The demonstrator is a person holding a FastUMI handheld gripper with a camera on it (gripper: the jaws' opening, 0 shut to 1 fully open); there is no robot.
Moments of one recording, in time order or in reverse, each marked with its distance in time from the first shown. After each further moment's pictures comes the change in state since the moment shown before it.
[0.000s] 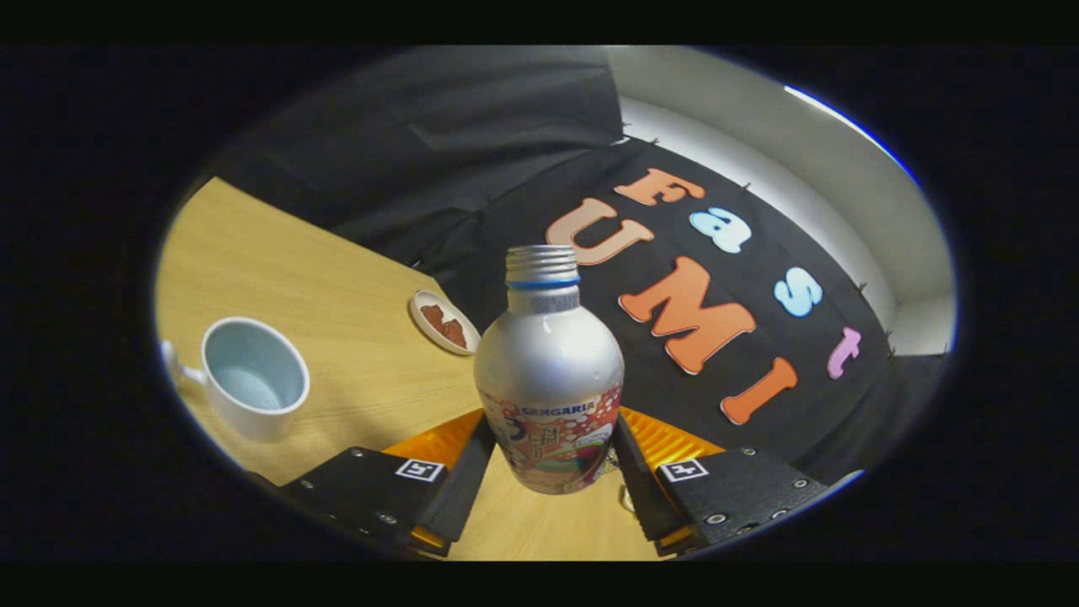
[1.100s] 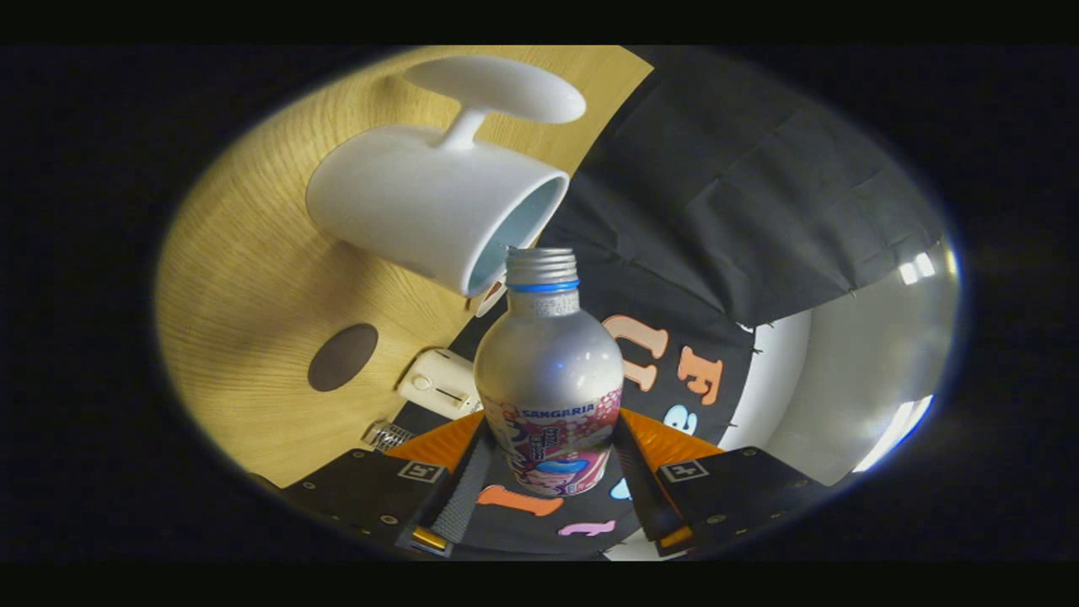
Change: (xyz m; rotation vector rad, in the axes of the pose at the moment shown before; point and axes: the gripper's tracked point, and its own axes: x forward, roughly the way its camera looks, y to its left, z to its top) arm -0.028 0.054 0.026 -1.274 -0.223 -0.057
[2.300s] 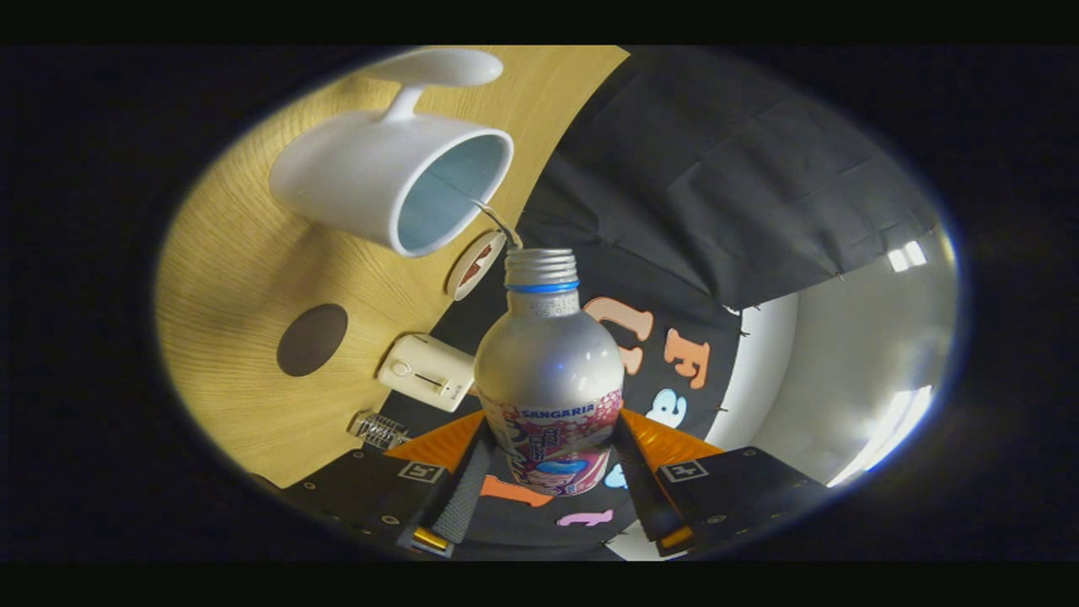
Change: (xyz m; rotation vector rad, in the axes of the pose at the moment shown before) arm 0.002 -0.030 -0.026 -0.014 0.054 -0.073
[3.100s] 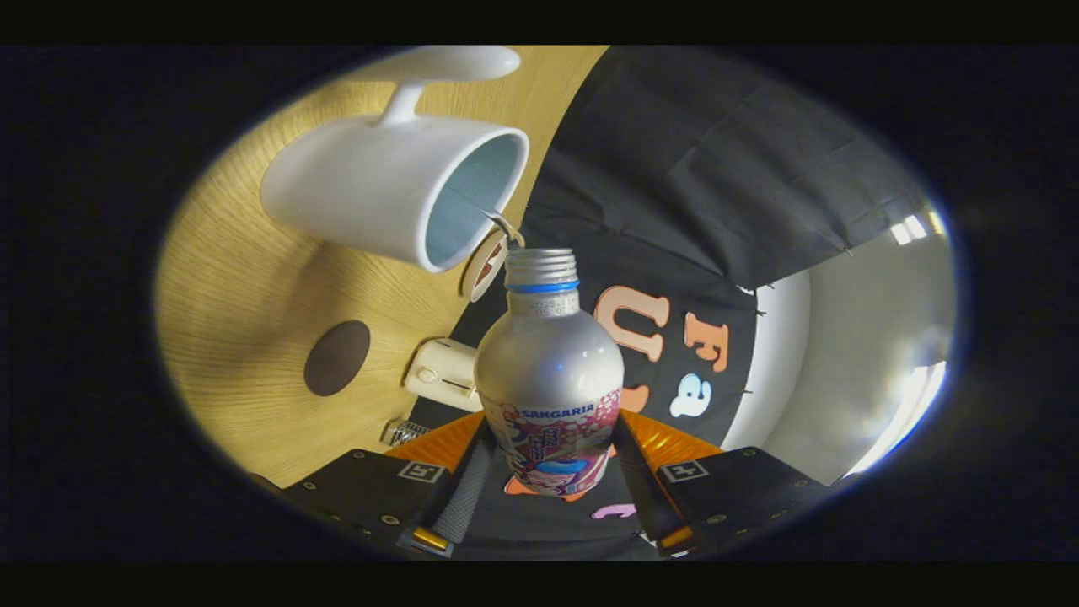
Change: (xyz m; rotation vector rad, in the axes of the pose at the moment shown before) arm -0.005 0.024 0.000 0.091 0.038 0.045
